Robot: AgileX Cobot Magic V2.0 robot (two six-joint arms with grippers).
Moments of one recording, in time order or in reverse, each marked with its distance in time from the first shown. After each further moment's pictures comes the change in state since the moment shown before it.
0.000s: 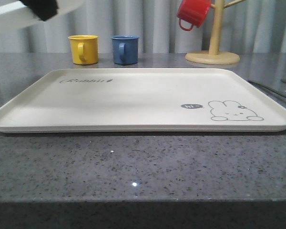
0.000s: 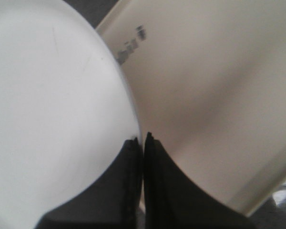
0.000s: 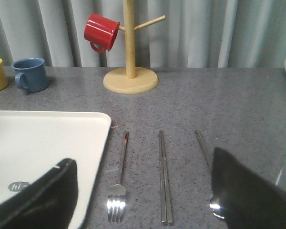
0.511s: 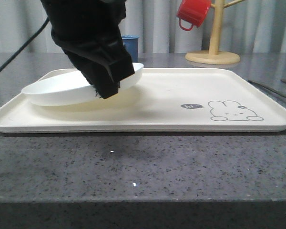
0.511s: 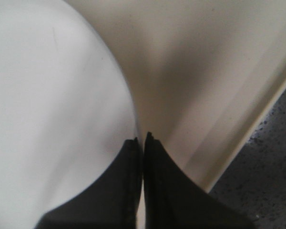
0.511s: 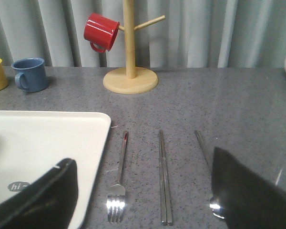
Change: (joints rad) left arm -0.110 0.226 -0.005 -0.124 -0.024 -0.004; right arm 0.000 0.000 0.000 0.000 0.000 0.000
